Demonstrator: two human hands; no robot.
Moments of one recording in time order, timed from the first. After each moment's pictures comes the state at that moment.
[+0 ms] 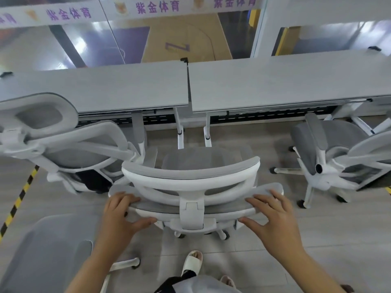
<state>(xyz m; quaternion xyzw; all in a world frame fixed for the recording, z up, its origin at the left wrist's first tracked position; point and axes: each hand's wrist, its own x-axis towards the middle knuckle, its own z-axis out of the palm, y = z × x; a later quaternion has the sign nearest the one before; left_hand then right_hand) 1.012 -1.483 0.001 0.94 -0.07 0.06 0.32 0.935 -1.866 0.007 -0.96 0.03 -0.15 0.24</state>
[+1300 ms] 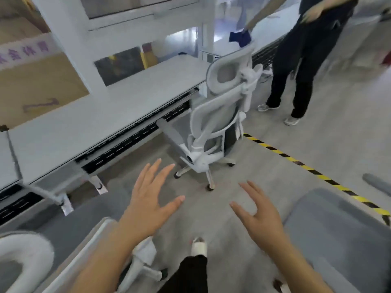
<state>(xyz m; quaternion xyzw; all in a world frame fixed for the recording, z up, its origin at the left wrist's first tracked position) 0.961 -1.968 0.080 0.81 -0.47 -0.15 0.31 0.739 -2.123 0.029 -0.79 0.43 -0.20 0.39</state>
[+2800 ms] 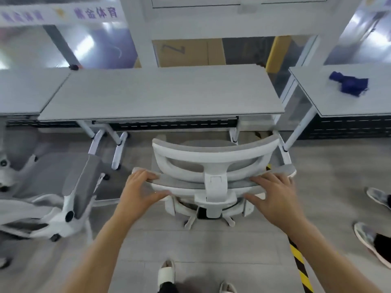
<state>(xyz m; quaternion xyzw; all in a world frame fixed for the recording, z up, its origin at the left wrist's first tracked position) 0.973 -2.458 0.026 0.92 -0.05 -0.01 0.39 0.921 -2.826 0.032 -0.99 0.02 -0.02 0.15</state>
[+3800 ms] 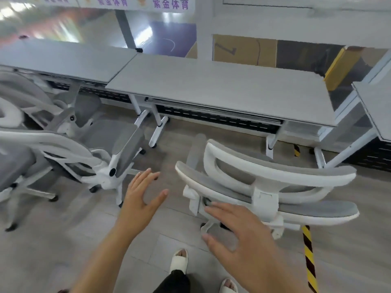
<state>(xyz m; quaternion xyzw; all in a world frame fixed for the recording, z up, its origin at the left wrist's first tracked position) 0.824 -2.403 0.034 0.90 0.10 0.08 0.42 0.799 -2.672 0.112 -0.91 -0.21 0.01 0.35</state>
